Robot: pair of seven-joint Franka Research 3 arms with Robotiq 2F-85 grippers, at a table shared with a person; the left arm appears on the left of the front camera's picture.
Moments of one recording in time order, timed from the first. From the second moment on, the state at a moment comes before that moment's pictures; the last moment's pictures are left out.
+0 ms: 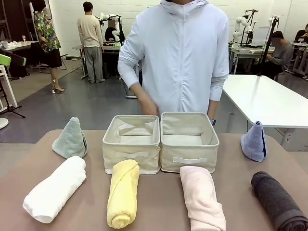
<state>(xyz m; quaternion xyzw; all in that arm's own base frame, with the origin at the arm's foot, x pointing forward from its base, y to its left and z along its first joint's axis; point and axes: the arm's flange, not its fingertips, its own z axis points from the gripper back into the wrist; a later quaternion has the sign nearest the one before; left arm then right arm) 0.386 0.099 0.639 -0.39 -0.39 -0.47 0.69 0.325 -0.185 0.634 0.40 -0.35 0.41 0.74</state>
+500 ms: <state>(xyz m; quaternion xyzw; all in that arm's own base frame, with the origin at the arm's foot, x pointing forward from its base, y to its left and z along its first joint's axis) 0.388 0.085 0.640 -0.38 -0.36 -0.47 0.71 0.325 -0.186 0.630 0.38 -0.35 0.42 0.75</state>
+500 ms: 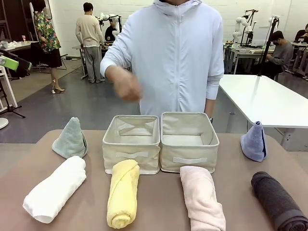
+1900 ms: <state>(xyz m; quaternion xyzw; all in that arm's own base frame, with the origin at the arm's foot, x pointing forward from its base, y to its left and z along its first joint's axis) 0.386 0.091 0.639 -0.38 -0.36 -0.47 0.71 0.324 -0.188 0.629 0.39 -0.35 0.41 0.75</state>
